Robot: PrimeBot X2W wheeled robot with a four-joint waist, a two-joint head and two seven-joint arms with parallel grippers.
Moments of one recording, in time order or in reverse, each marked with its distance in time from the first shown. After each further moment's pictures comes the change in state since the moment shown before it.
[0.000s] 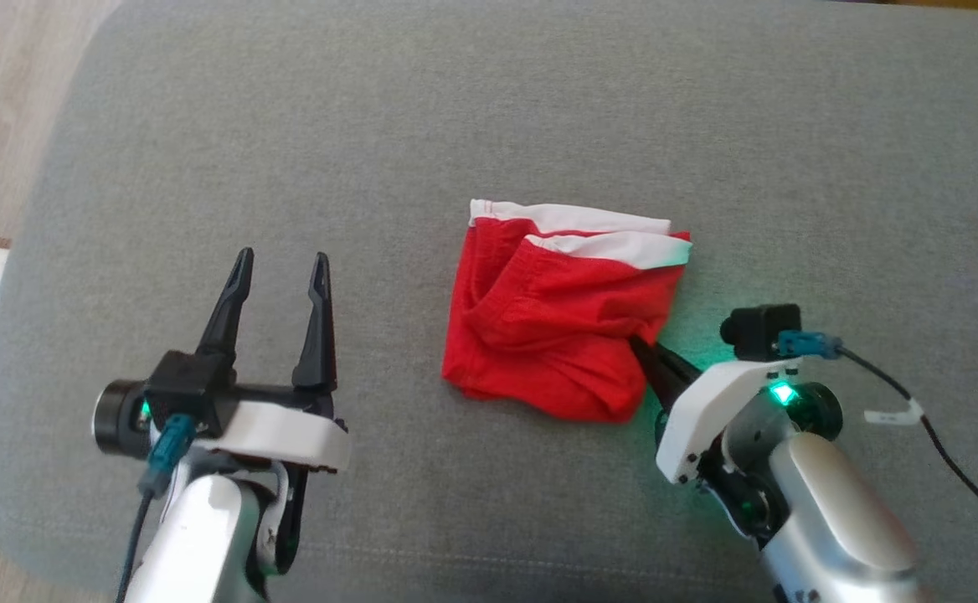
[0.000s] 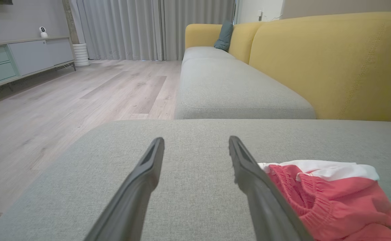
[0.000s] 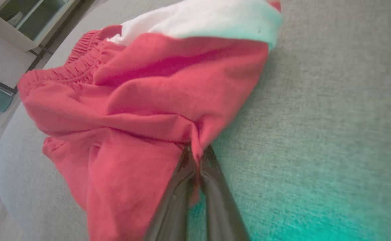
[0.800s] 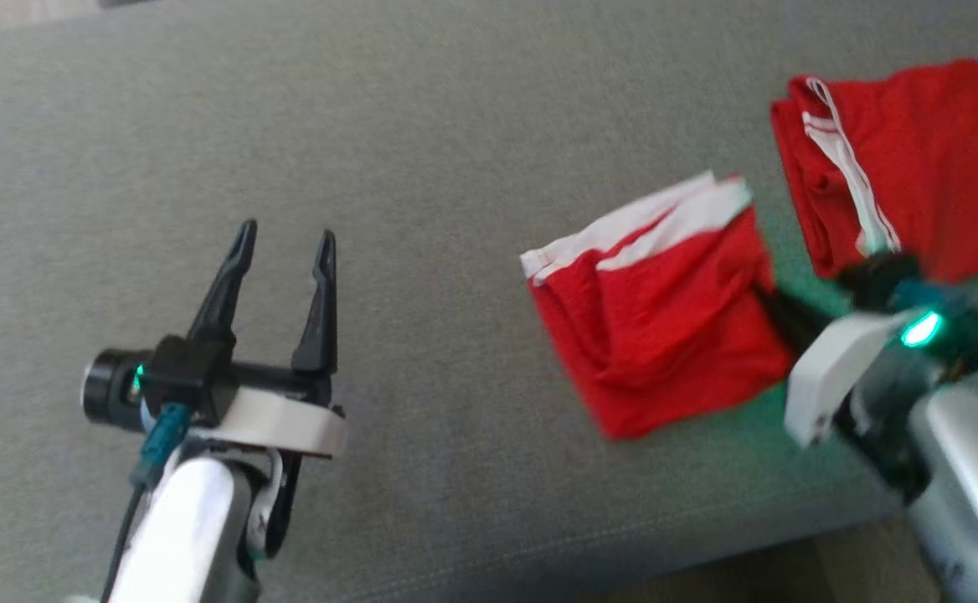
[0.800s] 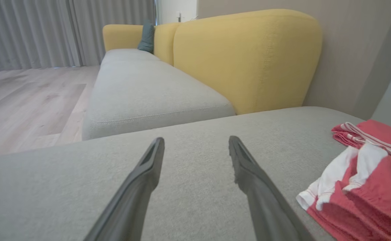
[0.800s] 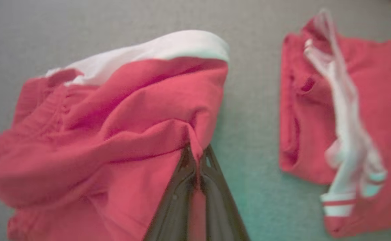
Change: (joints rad) left arm -0.020 0.024 -0.007 -0.043 0.036 -0.035 0.000; right arm 0.024 -0.287 0.013 -0.246 -0.072 0.000 0.091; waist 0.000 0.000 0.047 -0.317
